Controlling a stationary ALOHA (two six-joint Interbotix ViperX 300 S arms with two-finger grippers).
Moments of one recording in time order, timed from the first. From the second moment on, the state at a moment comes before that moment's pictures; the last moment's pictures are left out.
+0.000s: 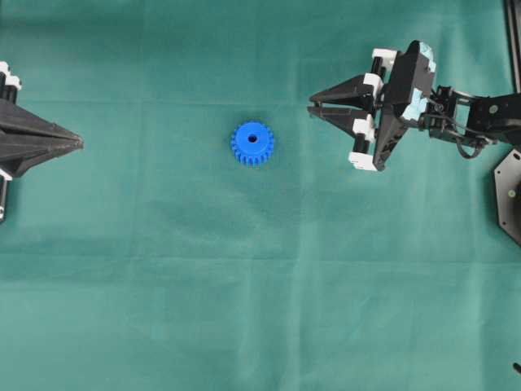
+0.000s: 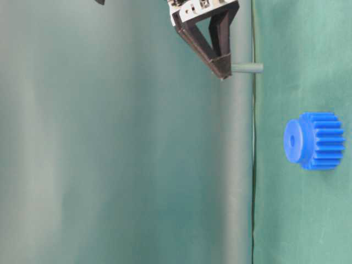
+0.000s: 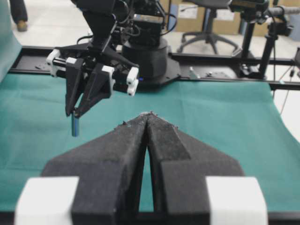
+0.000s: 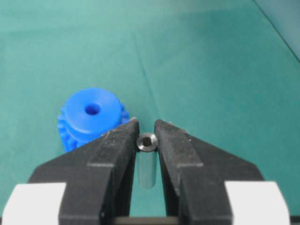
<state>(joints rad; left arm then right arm) 0.00 -1.01 1.21 -0.03 -0.27 -0.01 -0.27 -0.10 1.03 -0.01 -0.64 0.11</state>
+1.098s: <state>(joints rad) 0.00 -1.01 1.21 -0.03 -0.27 -0.01 -0.19 0.12 0.74 -0.04 -0.55 0.11</state>
